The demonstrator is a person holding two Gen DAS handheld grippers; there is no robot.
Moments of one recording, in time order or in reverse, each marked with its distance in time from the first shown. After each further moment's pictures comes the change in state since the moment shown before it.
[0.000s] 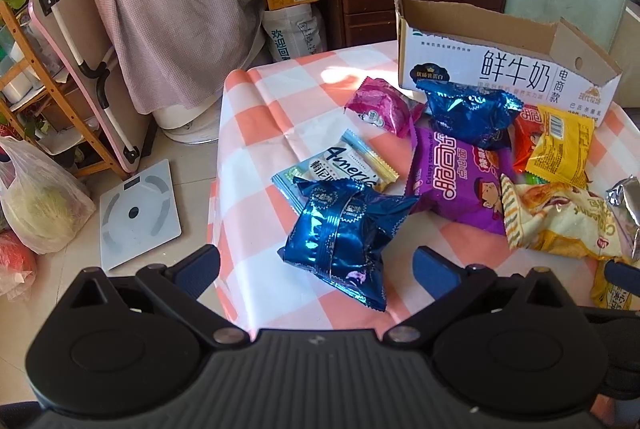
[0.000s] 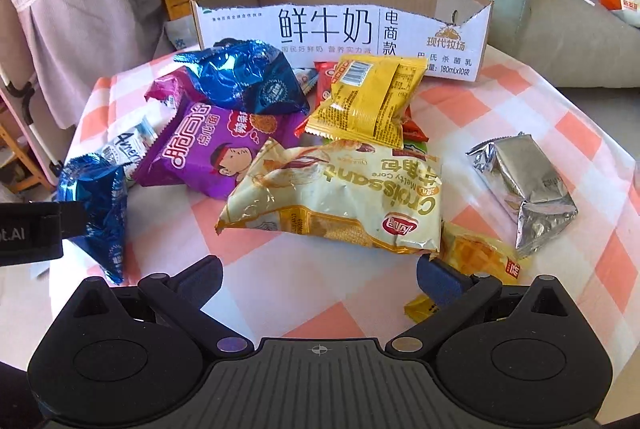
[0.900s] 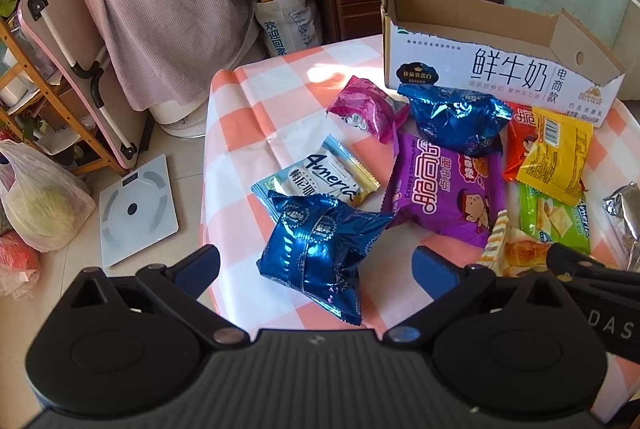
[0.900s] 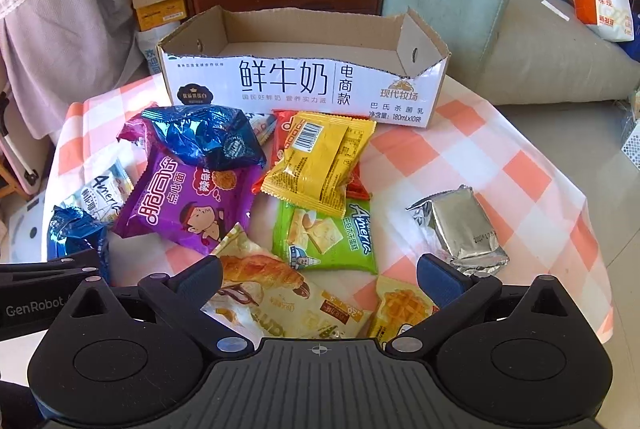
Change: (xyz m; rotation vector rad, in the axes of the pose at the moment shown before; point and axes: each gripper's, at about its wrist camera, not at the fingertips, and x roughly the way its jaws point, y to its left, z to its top) left arm 0.006 -0.023 0.020 0.010 0.042 0.024; right arm -0.015 -0.012 0.044 0.012 0.048 -0.133
